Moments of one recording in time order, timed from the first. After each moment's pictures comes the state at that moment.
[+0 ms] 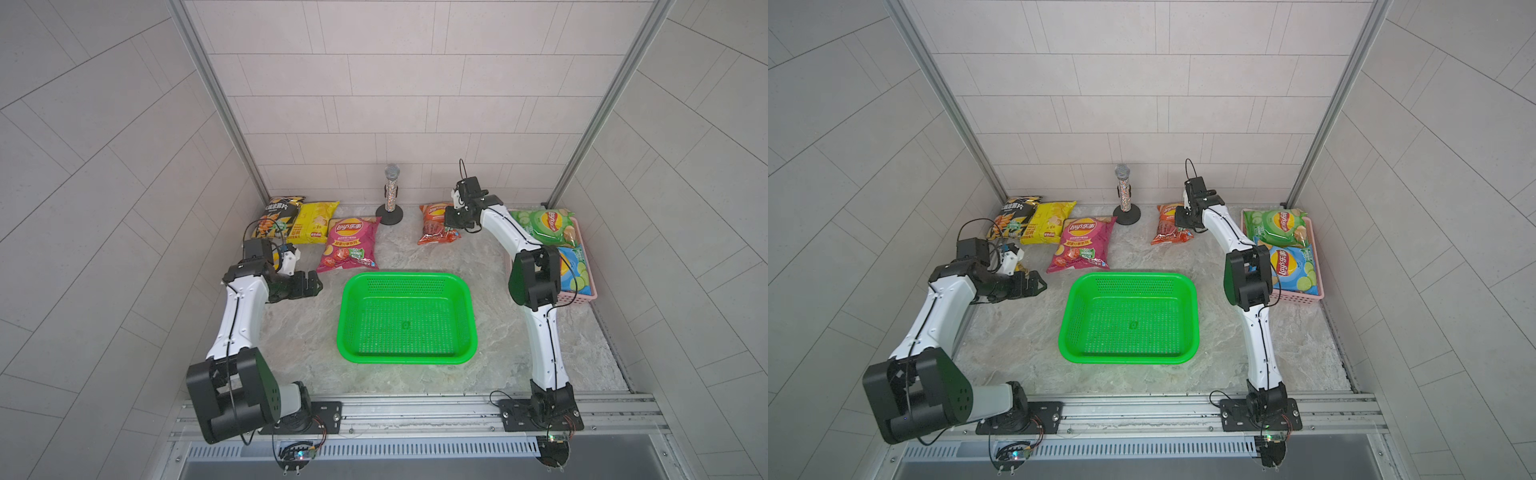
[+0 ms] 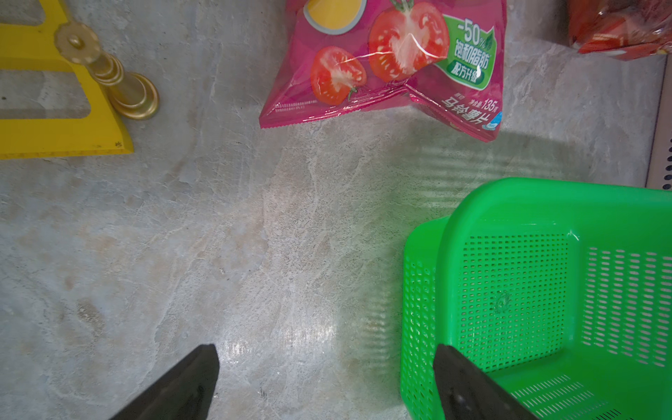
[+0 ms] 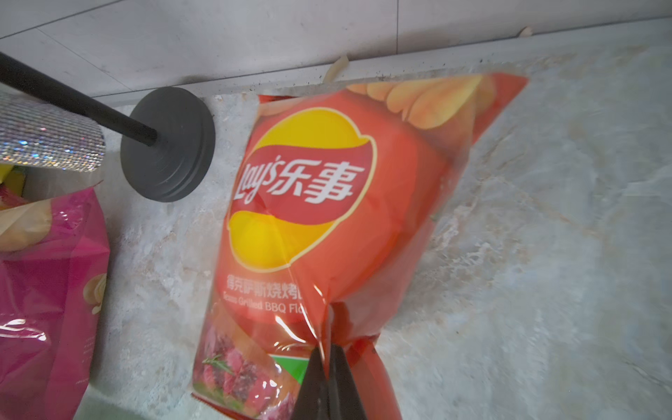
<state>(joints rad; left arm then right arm) 0.28 1.32 1.05 -0.94 0.42 0.15 0.20 2.31 2.17 -0.77 -0.13 0.29</state>
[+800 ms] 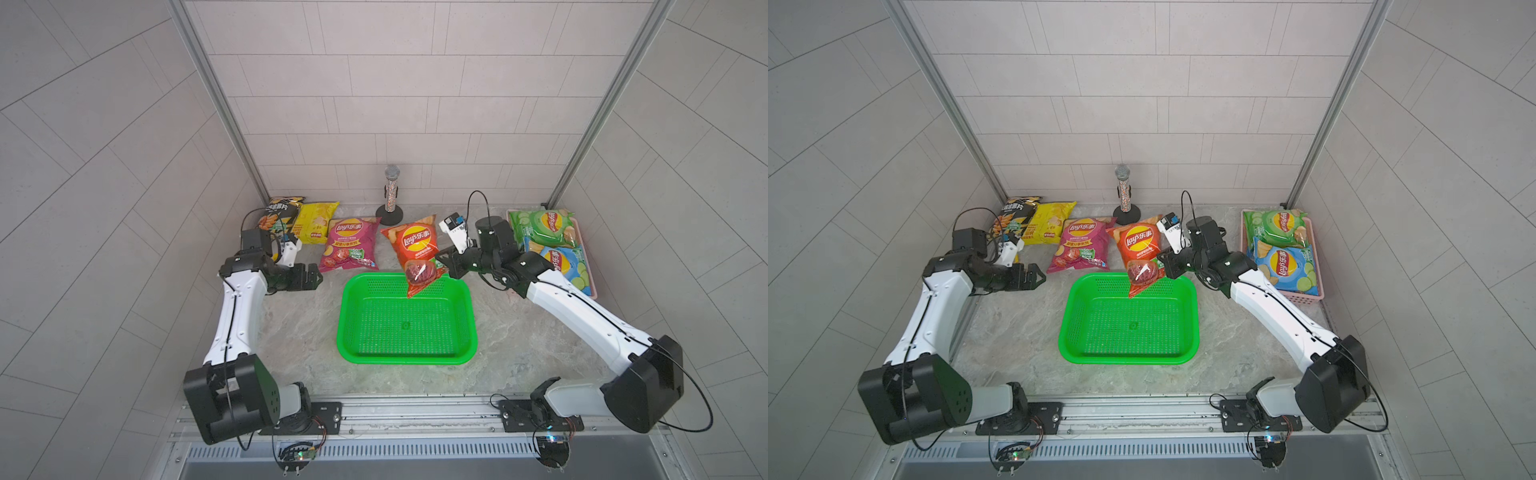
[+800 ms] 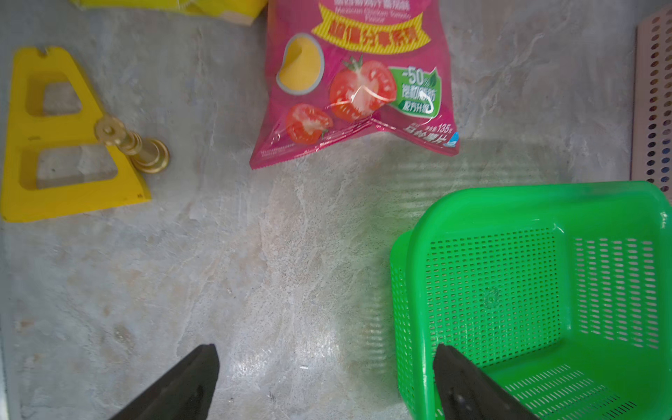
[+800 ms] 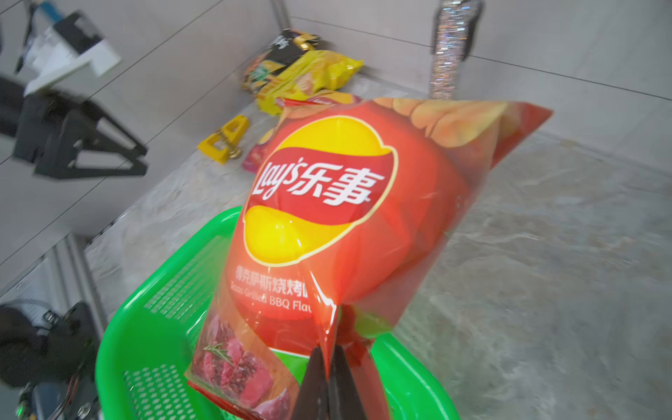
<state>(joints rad) 0.26 1.32 1.20 -1.02 0.43 0.22 0.52 1.30 1.14 -0.39 -0.35 0.03</state>
